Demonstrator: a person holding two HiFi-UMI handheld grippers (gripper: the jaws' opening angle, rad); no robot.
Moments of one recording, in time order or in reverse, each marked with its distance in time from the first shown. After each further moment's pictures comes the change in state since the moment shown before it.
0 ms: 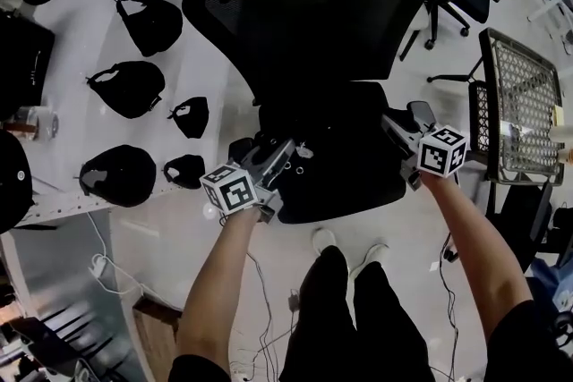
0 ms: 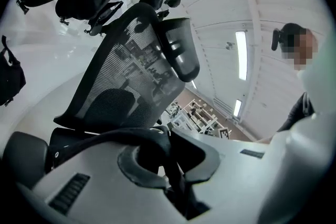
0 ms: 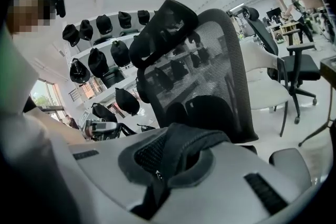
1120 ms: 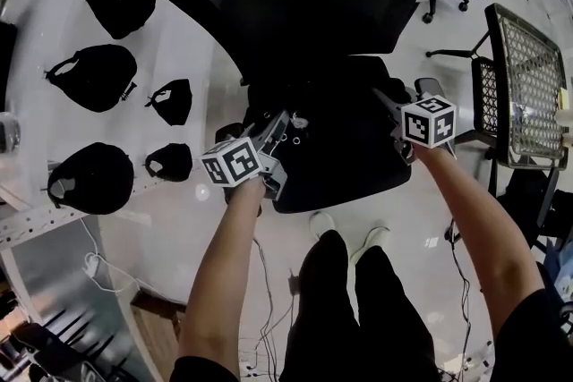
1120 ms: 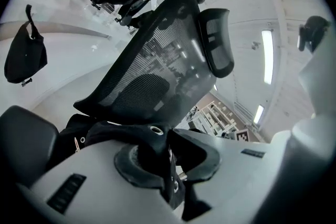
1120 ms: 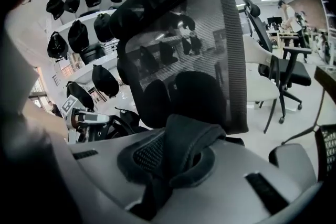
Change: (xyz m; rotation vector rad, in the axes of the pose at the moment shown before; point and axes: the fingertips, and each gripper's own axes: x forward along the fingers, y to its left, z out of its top) left arm 0.030 0.099 -0.029 -0.126 0.008 0.197; right arm 0.064 -0.056 -0.050 -0.046 0.144 -0.170
